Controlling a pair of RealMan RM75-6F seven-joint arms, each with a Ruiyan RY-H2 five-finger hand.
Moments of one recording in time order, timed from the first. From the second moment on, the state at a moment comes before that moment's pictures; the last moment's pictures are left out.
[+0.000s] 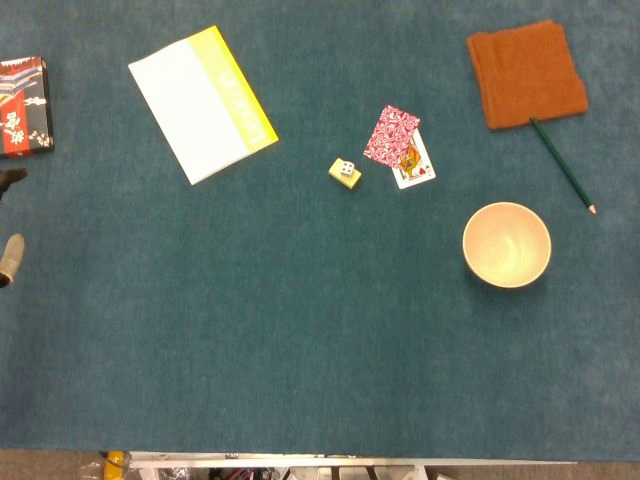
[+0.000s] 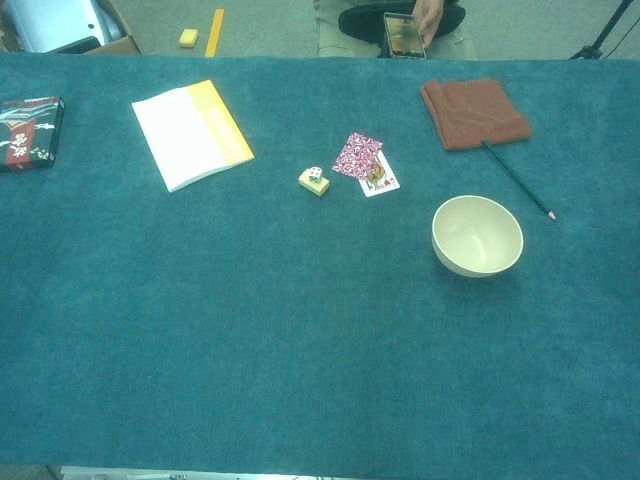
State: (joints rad) left arm -0.15 -0.98 -0.03 -1.75 1.61 1.45 0.04; right arm 0.08 -1.04 0.03 -2.11 -1.37 1.50 -0.36
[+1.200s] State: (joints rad) left arm -0.12 -0.94 -0.01 -1.79 1.65 1.51 0.05; right arm 0.69 -1.28 0.30 -1.93 -0.77 1.00 -0.50
